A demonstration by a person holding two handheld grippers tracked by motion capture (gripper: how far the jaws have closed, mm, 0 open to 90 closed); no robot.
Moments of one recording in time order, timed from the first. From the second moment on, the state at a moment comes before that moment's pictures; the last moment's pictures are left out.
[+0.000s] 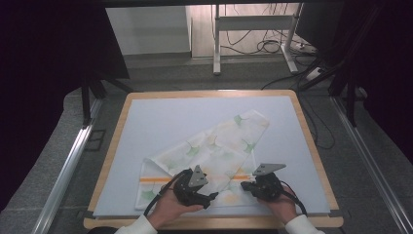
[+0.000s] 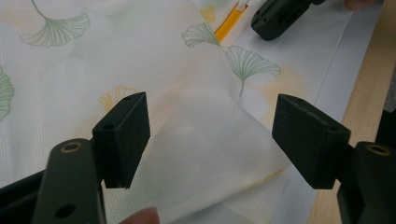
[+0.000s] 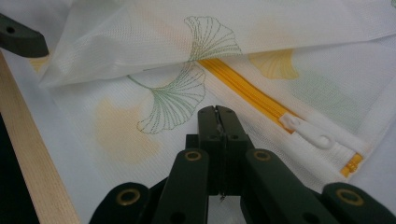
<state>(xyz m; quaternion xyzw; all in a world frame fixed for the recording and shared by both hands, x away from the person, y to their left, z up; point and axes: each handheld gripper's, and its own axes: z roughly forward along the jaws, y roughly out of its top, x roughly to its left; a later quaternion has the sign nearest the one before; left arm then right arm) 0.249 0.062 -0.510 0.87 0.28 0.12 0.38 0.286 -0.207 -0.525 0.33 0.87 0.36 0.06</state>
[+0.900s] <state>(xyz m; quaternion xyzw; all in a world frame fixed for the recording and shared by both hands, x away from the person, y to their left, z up) 0.252 0.046 -0.530 0.90 0.26 0.10 0.34 0.285 -0.206 -0.525 0.33 0.87 0.36 0.07</state>
